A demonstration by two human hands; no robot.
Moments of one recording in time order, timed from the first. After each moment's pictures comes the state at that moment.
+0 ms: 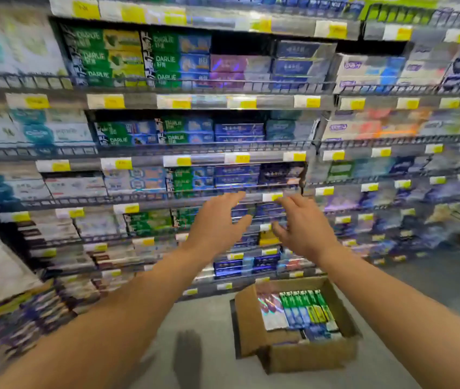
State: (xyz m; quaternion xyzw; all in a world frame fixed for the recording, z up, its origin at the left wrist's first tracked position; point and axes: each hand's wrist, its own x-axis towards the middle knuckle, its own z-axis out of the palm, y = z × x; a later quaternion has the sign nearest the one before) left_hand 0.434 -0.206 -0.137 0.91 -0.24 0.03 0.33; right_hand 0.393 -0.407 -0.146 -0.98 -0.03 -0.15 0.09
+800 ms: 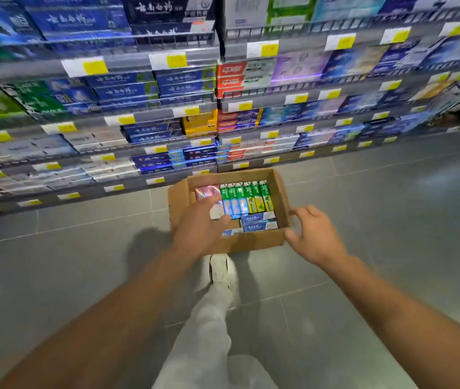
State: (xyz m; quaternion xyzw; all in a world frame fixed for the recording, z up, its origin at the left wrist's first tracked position) left_hand 0.390 -0.524 -0.400 0.91 -0.08 -0.23 0.35; right_hand 0.306 -0.758 -0.394 -0.96 0.15 0.12 0.18
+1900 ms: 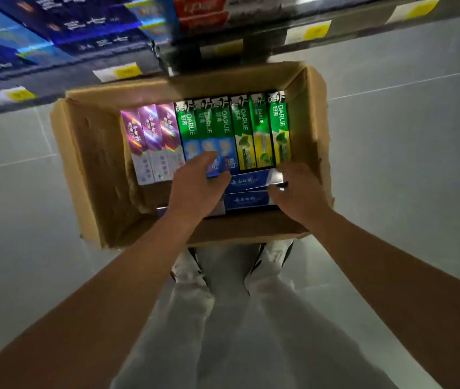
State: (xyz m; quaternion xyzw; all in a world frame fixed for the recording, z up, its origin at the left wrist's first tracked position) left_hand 0.544 -0.736 -0.903 0.88 0.04 -0.36 0.32; right_hand 0.482 -0.932 -0.936 -0.87 0.22 0.30 0.31
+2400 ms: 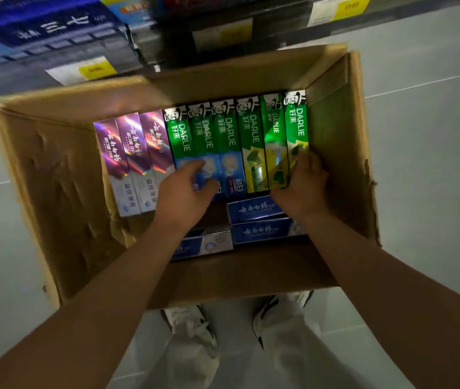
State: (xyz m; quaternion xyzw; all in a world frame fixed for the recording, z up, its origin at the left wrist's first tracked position) left_hand 0.569 -0.710 -1.043 0.88 0.04 -0.33 0.33; right_hand 0.513 -0.924 -1.084 -0.86 0.32 0.28 0.28
